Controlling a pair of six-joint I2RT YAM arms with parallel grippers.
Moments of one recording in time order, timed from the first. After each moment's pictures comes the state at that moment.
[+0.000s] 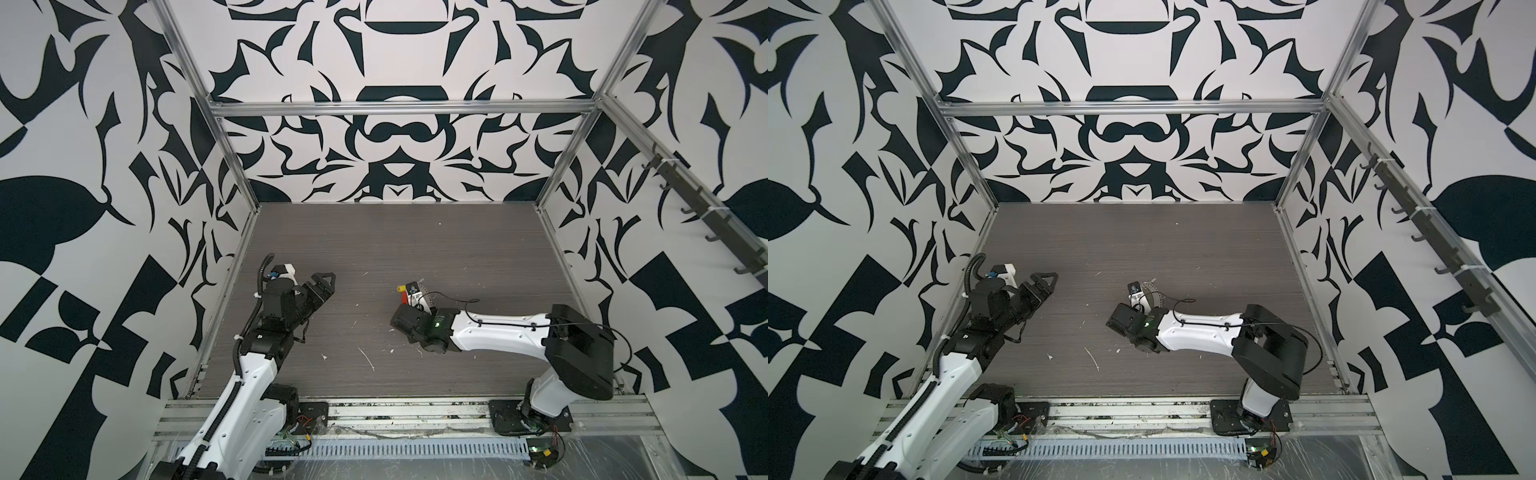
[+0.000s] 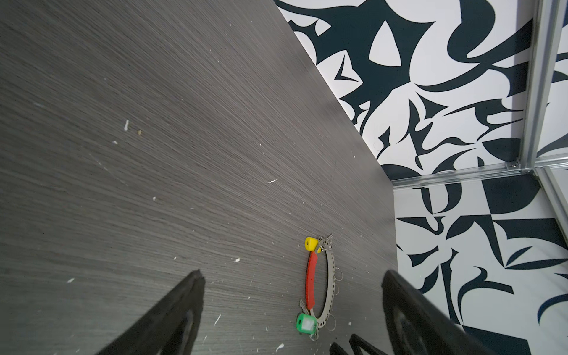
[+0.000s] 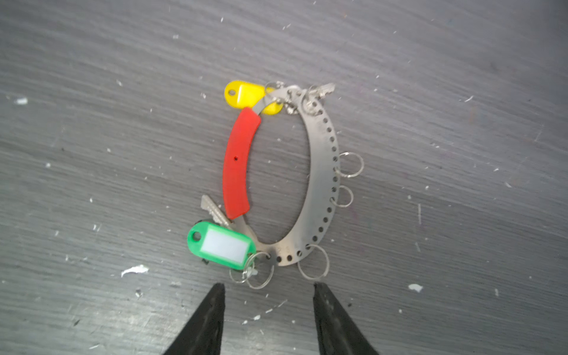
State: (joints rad) left arm -0.18 0.78 0.47 -0.16 0.23 -0.92; right arm 1.10 1.65 0.95 -0.49 0.55 0.70
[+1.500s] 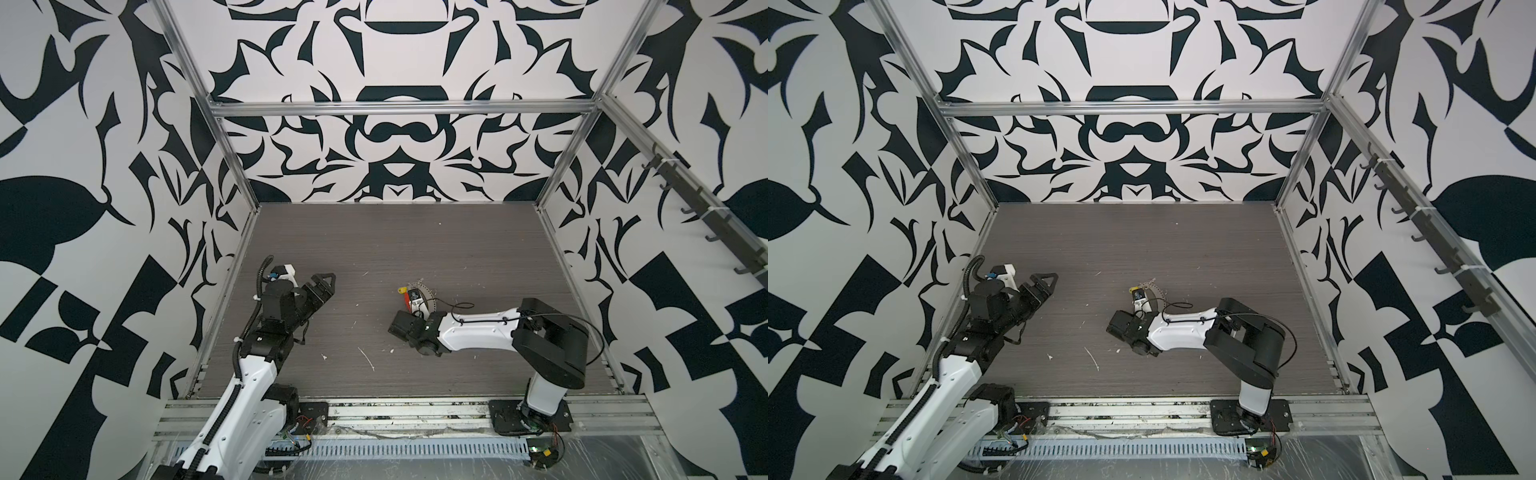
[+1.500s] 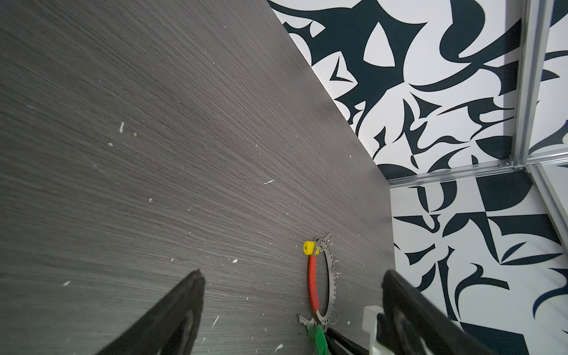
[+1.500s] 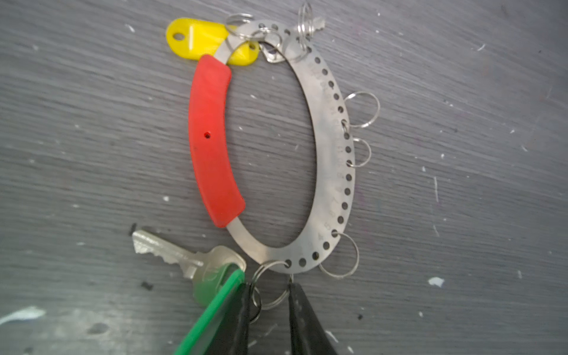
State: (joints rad) left arm -0.18 0.76 0.45 -0.15 0.23 -0.92; right arm 1.07 1.77 0.92 -0.47 0.59 0.77
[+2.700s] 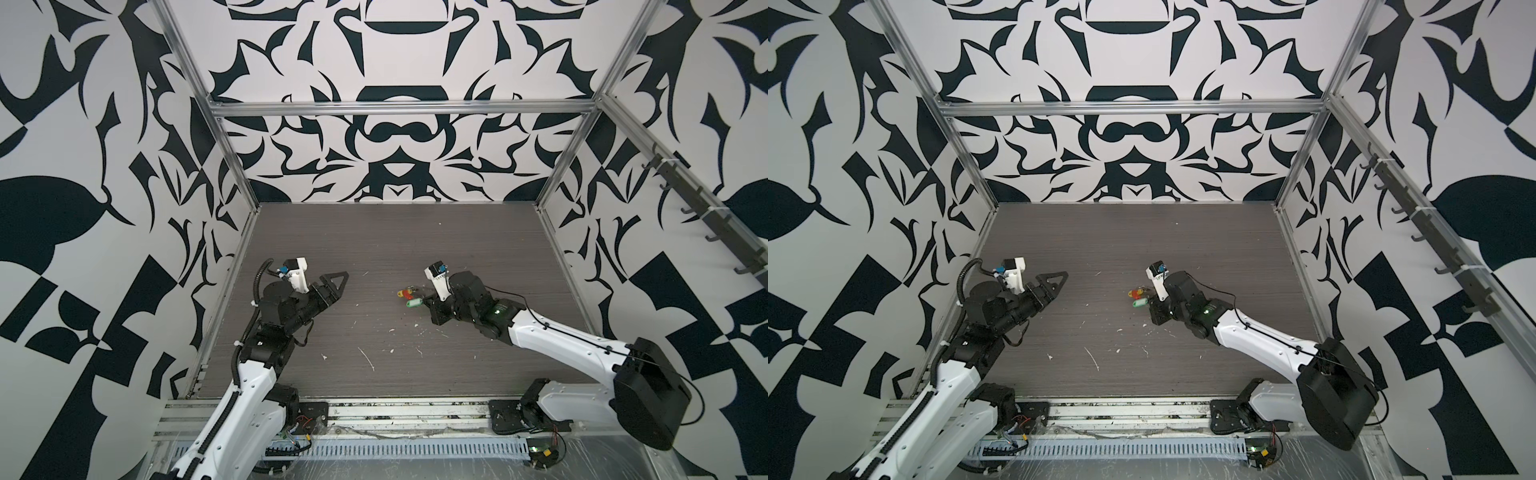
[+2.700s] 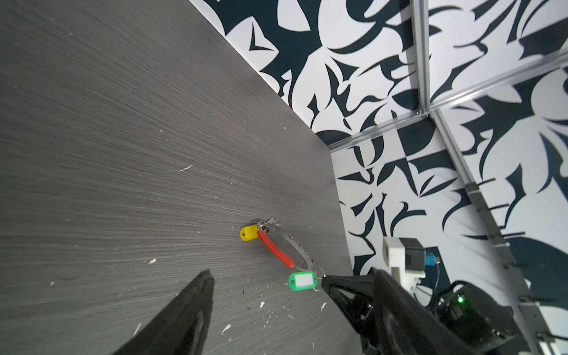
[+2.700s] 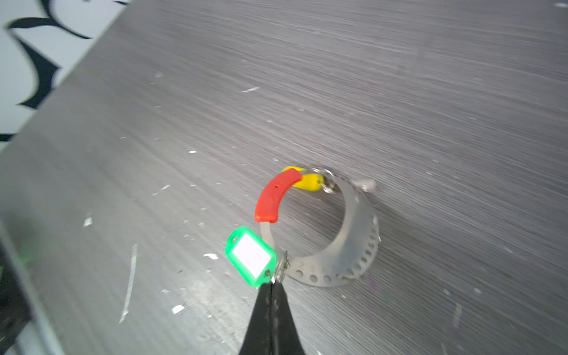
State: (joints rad) left arm -0.23 0.74 0.44 0.01 0.46 -0.92; right arm 0.72 1.25 0.70 -0.13 -0.15 0.26
